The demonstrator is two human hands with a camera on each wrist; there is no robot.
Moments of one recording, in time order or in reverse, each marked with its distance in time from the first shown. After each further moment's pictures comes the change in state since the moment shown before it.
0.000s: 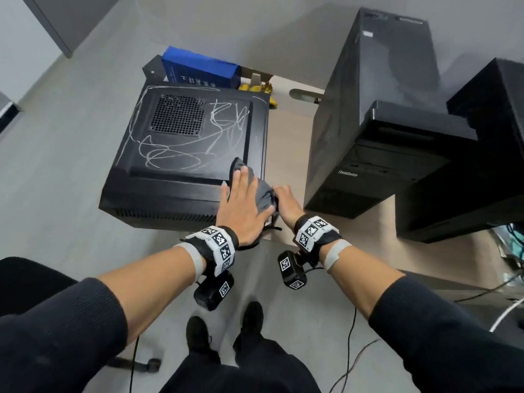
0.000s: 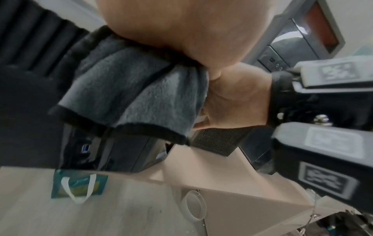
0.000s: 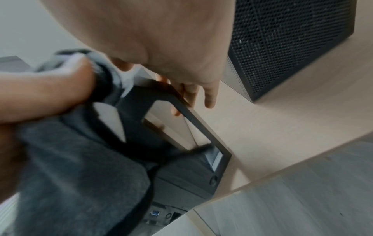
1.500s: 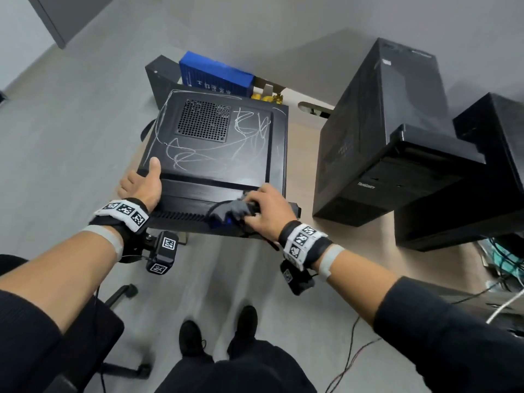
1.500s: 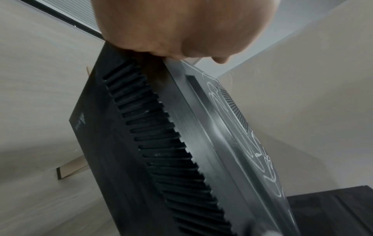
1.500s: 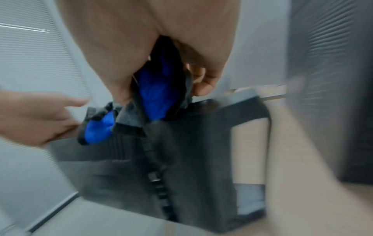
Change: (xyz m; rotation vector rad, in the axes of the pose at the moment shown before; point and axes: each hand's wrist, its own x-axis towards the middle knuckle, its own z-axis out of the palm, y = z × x) left_hand 0.002 -0.226 -0.062 -0.696 0.150 -0.936; right_hand -0.041 -0.053 0.071 -0.775 -0.014 -0.463
